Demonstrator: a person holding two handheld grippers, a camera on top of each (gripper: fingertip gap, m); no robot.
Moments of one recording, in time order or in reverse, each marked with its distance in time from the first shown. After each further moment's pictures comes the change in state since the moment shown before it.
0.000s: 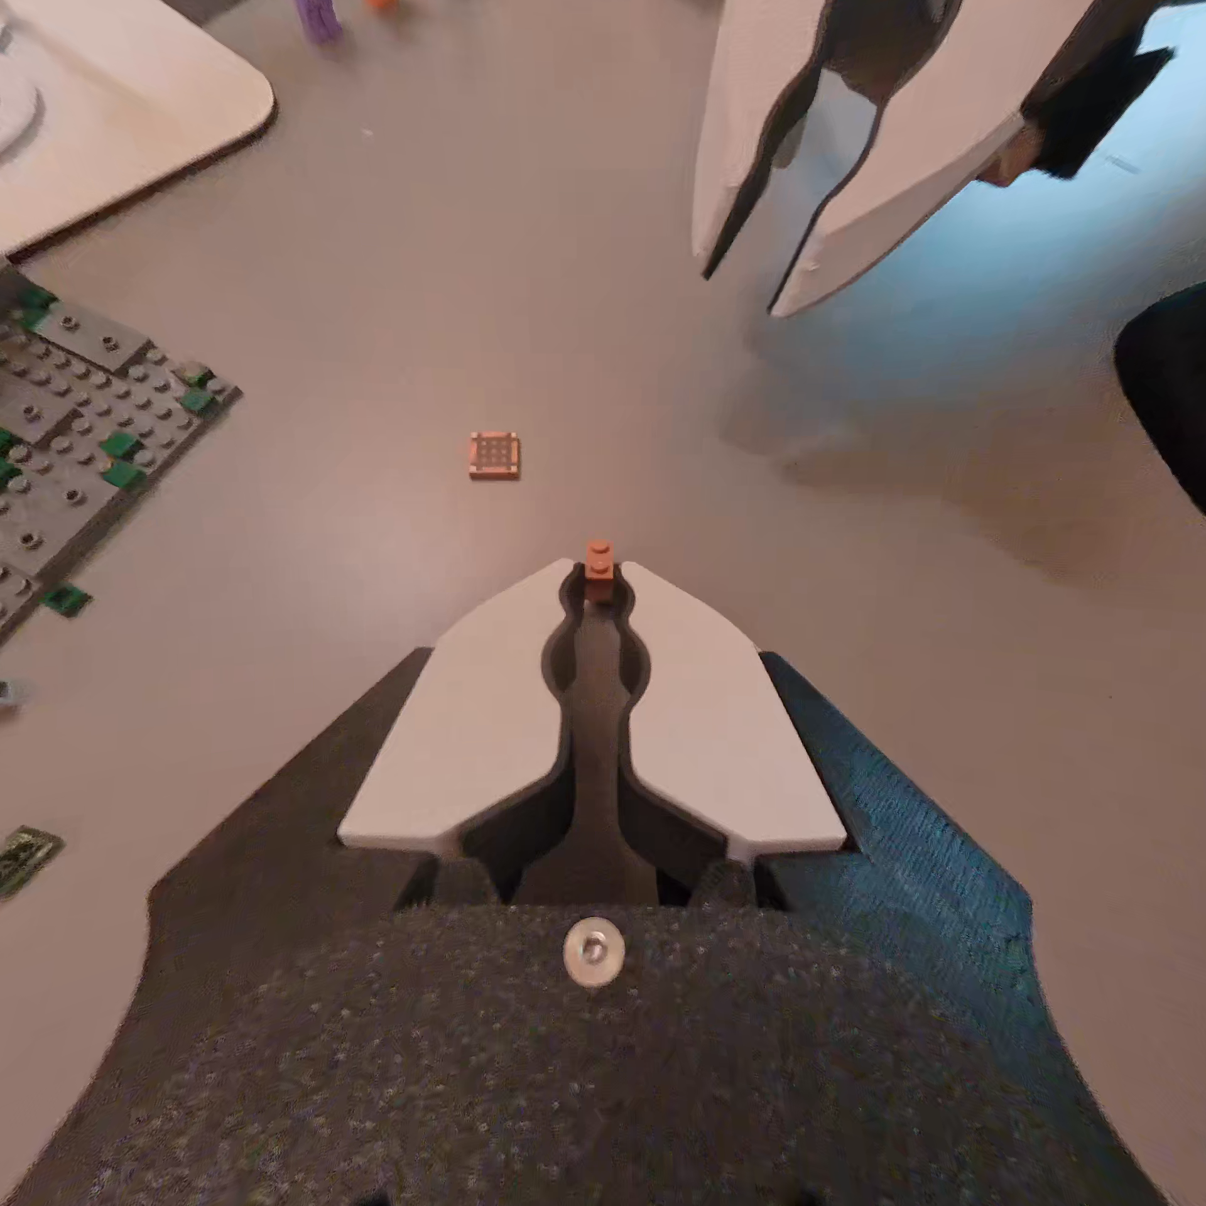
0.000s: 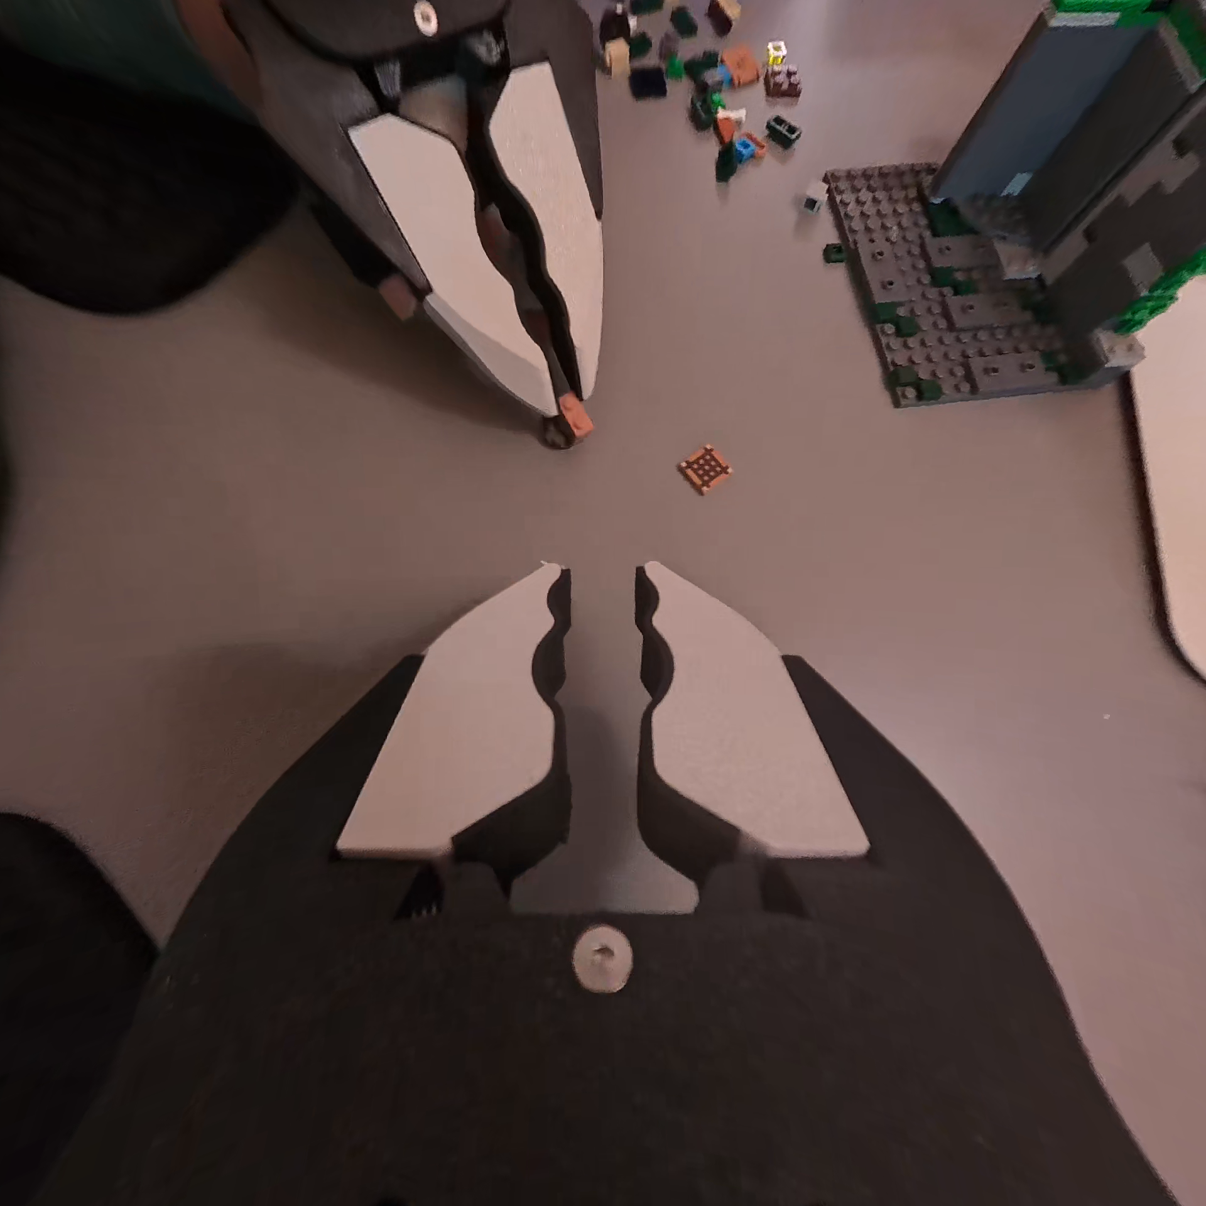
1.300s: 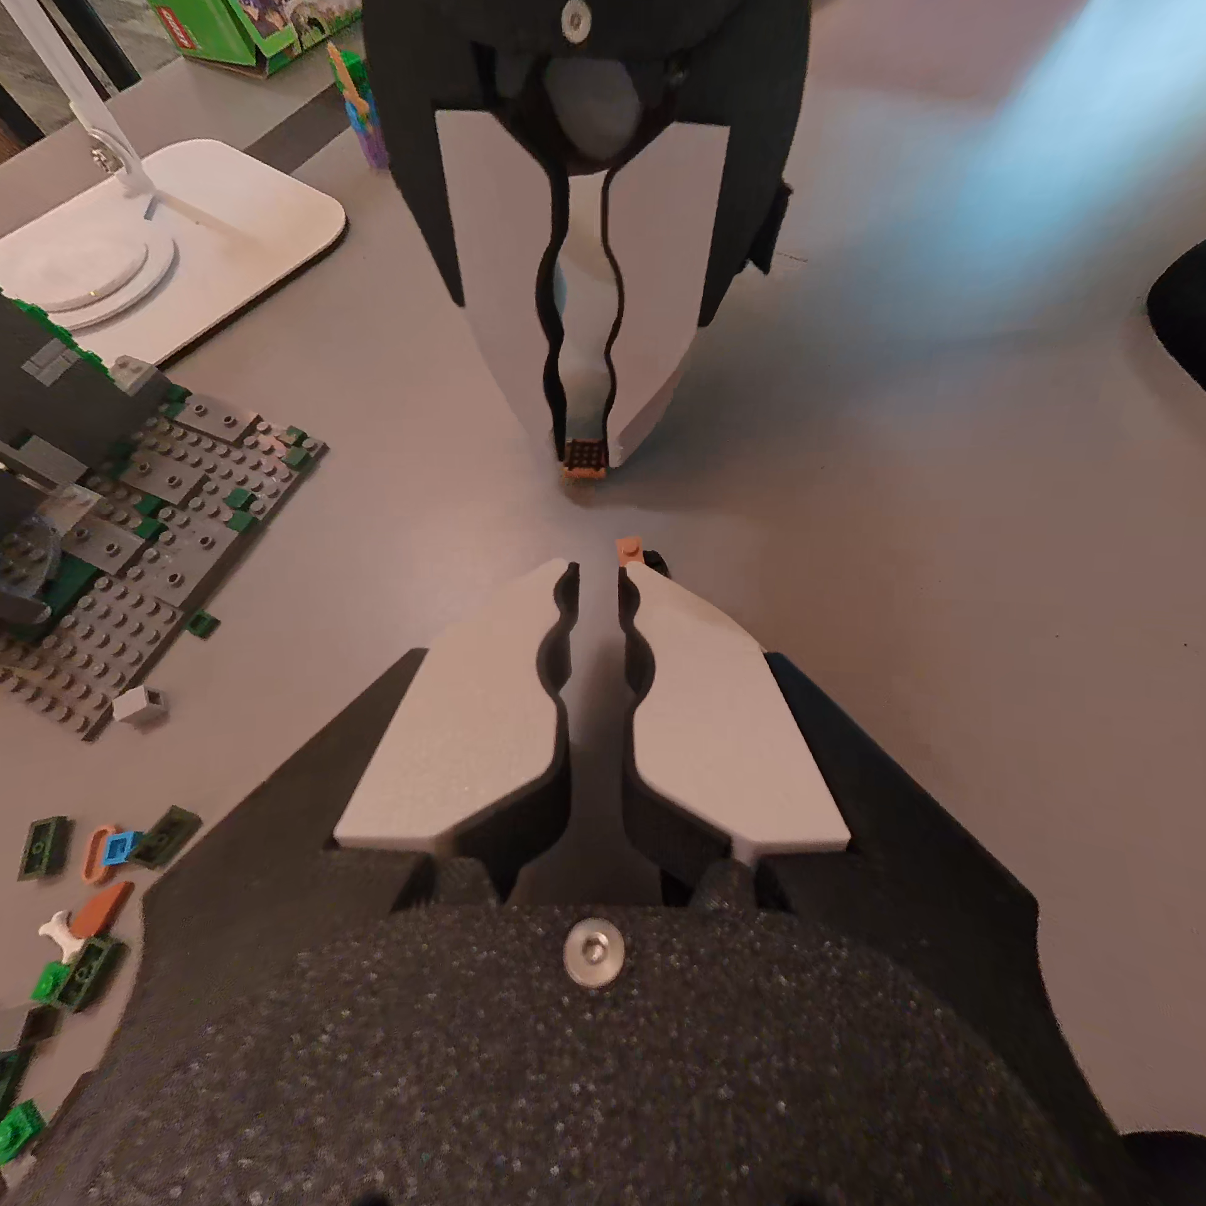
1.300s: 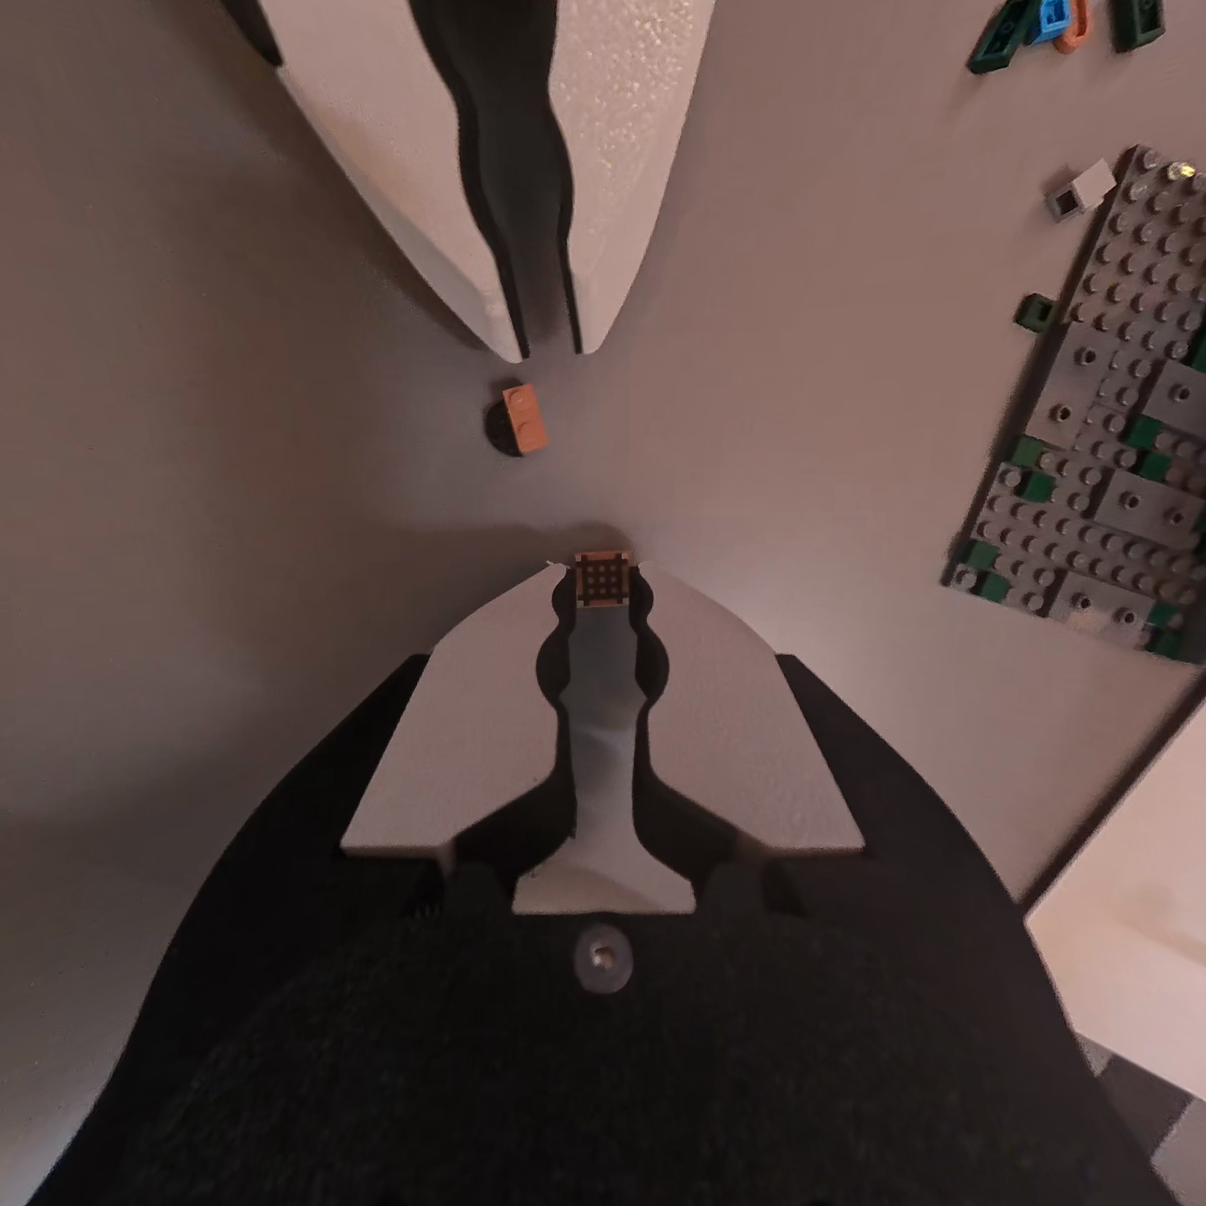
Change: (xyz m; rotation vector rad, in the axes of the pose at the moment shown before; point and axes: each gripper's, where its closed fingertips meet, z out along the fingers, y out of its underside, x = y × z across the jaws) left arm -0.011 -0.004 -0.016 0.083 -0.059 0.134; right arm 0.023 -0.002 0.061 -0.400 -0.238 -0.386
